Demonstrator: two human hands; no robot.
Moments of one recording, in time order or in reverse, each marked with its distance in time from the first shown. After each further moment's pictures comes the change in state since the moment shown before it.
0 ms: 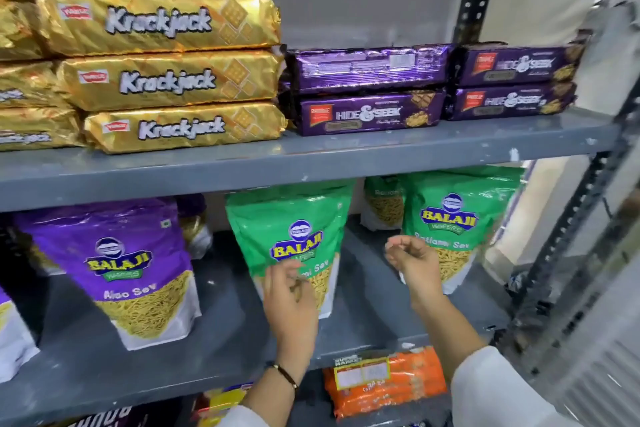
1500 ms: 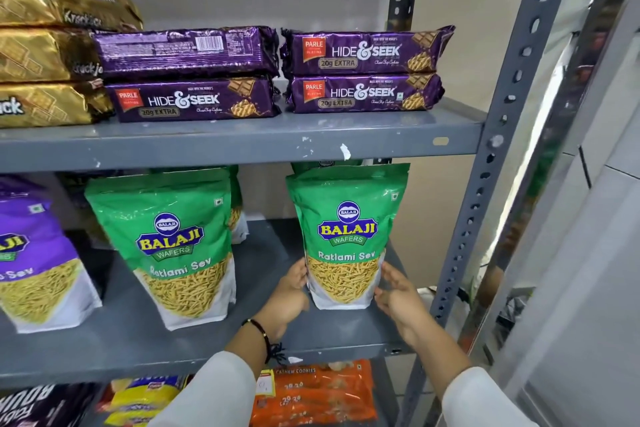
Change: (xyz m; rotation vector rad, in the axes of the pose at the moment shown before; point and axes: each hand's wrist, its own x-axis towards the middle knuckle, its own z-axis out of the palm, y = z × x) left_hand -0.057 0.041 0.181 -0.077 -0.664 -0.529; right_hand 0.068 0.021 -0.182 -0.037 -0.293 0.323
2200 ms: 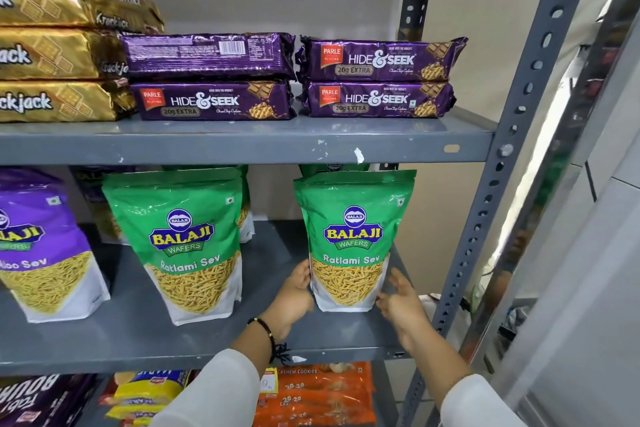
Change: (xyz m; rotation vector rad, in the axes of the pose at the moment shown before) left_hand 0.000 -0.003 -0.002 -0.073 0.020 0.000; right_hand 0.010 0.015 0.005 -0.071 0.178 0.031
